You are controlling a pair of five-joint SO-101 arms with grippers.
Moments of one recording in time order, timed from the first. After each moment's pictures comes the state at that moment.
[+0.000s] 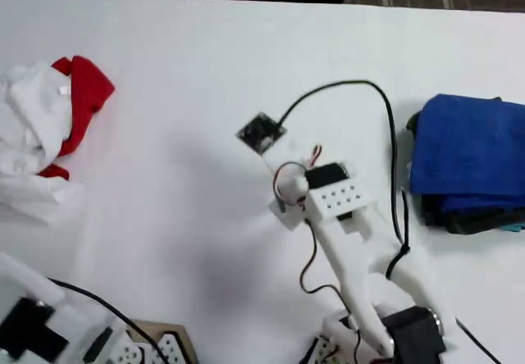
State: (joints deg) left arm -68.0 -9.0 19.5 46.8 -29.5; right arm -24.2 -18.8 45.7 58.2 26.2
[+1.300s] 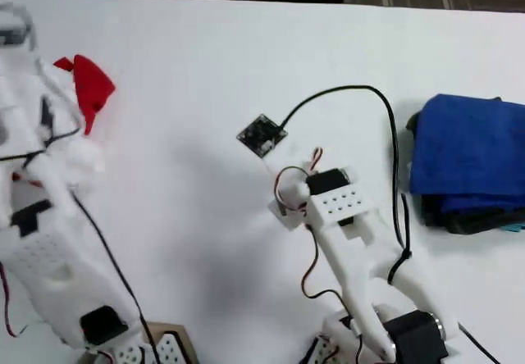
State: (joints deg) left arm -32.8 25.4 -39.7 100.4 -17.5; right arm -23.6 -19.8 47.2 54.7 26.3
